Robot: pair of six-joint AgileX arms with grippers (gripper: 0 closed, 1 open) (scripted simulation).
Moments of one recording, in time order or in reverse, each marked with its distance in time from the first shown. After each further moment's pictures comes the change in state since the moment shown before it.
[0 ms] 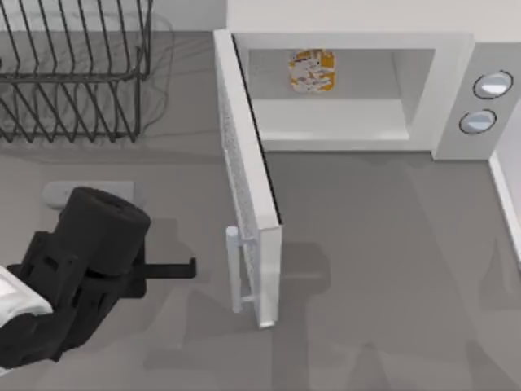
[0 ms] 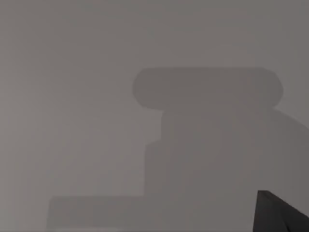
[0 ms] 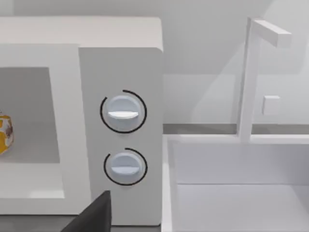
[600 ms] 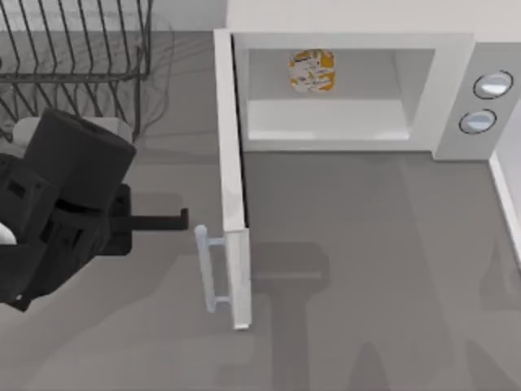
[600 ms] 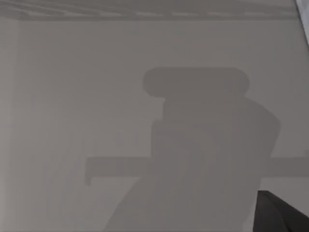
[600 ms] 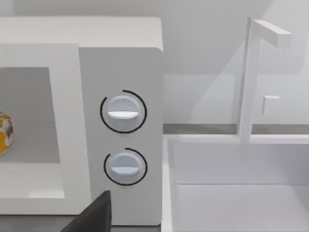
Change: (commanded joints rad) left arm 0.000 -0.121 0.262 -0.409 -0.002 -0.004; right arm 0.000 0.000 0.000 0.000 0.000 0.000
